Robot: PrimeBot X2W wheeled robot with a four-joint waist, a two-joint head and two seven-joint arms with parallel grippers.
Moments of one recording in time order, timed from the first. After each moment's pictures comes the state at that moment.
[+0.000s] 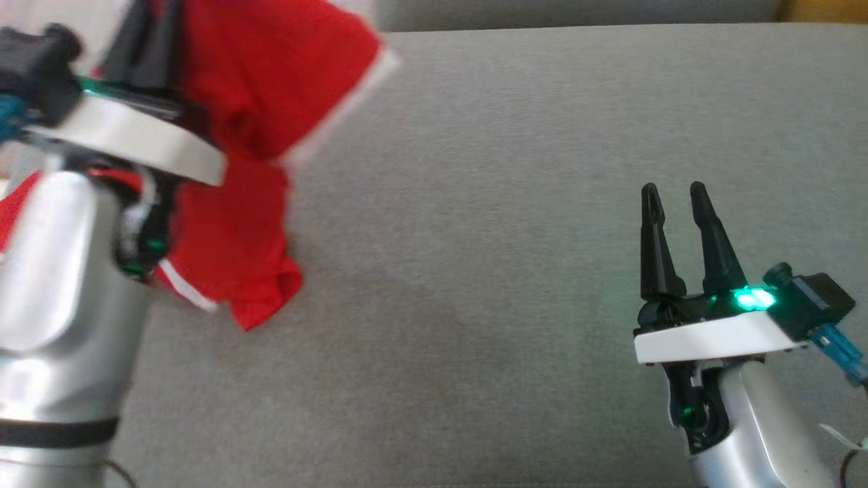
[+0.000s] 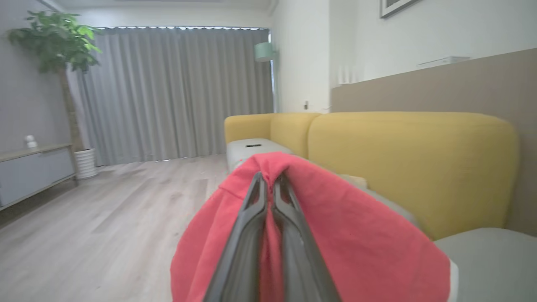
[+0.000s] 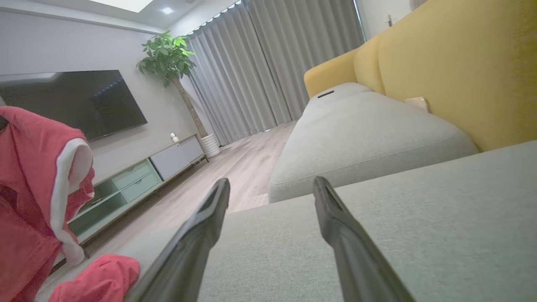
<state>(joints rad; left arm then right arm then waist) -0.68 0.34 -0.32 0.25 -0.42 -0.06 -0.17 -0.17 -0.05 0.15 0.17 0.41 0.13 -0.26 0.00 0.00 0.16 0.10</state>
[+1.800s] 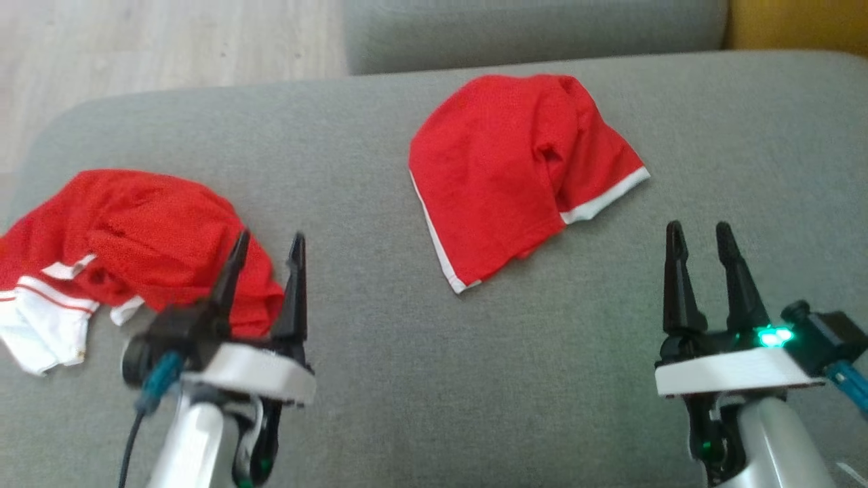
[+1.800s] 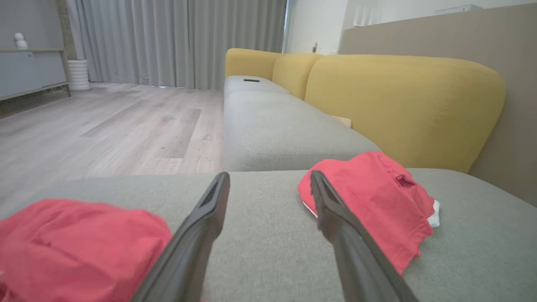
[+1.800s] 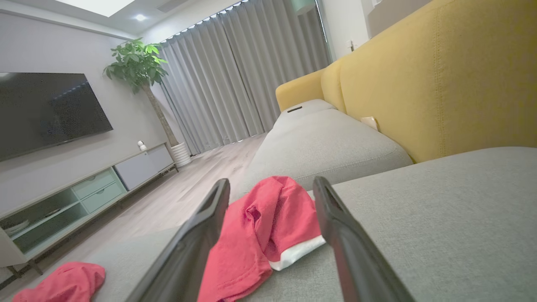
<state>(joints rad) -0.13 0.10 -0.25 0.17 -0.23 0.01 -0.26 -0.09 -0.05 0.08 0.16 0.37 0.13 -0.26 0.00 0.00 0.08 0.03</state>
